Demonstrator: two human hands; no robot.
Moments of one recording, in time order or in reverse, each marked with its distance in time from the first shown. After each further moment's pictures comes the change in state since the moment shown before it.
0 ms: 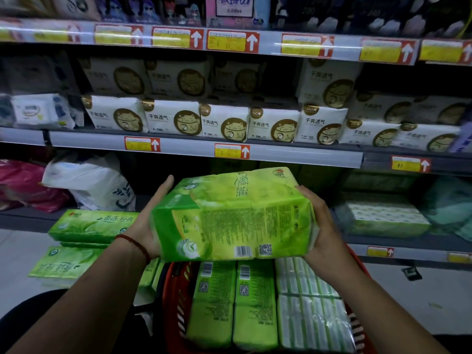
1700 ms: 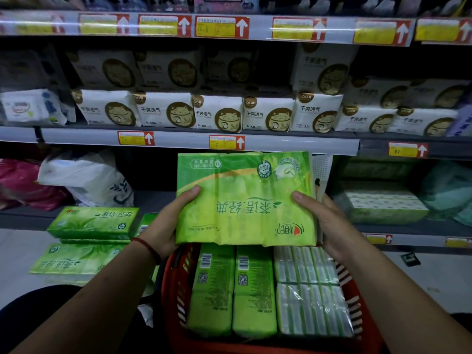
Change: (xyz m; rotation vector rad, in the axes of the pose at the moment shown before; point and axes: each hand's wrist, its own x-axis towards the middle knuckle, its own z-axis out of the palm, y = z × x) left_hand 0.013 -0.033 0.013 0.202 0.092 0.079; right_hand 0.020 -0.001 -0.013 0.758 0.003 0.602
